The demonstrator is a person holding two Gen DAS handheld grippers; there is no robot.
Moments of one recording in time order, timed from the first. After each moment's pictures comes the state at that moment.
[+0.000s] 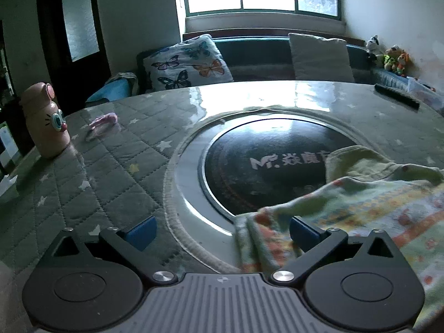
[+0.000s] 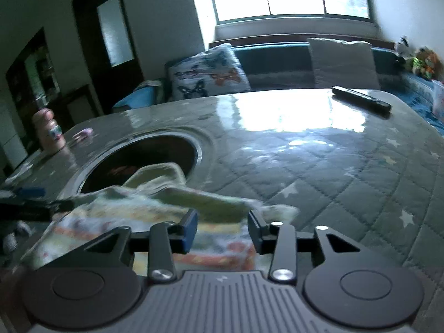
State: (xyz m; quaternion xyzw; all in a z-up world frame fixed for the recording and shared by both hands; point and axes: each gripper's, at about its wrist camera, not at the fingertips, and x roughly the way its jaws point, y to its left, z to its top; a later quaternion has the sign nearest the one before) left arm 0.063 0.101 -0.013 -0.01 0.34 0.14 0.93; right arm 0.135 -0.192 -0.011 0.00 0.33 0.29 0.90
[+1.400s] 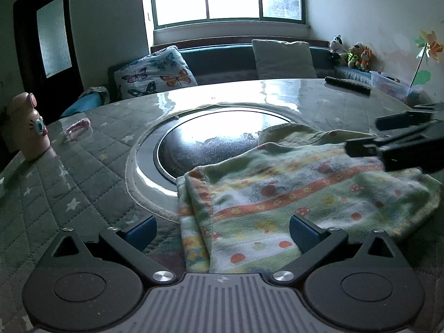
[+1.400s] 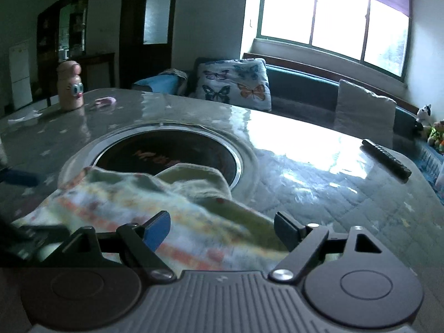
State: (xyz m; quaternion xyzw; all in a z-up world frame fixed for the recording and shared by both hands) left arm 0.012 0.052 -0.019 0.01 0.33 0.08 0.94; right arm 0.116 -0.123 -0.004 -0.14 0.27 0.31 0.90
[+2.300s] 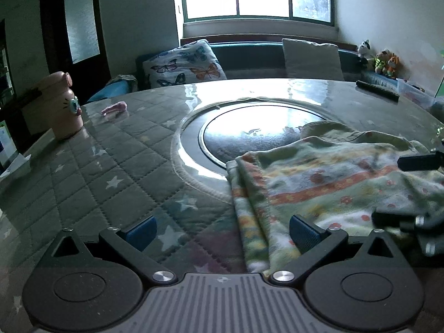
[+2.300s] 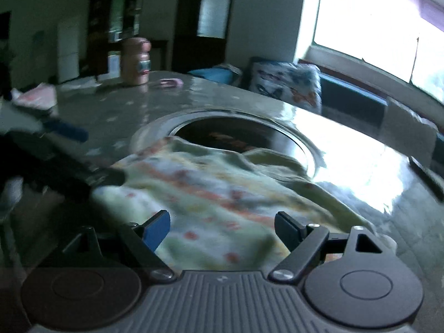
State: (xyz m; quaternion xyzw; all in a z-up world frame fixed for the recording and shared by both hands) left arm -0.015 0.081 -0.019 -0.01 0.33 0.14 0.93; right arm 0.041 -0.094 -0.017 -0.20 0.24 0.41 0.86
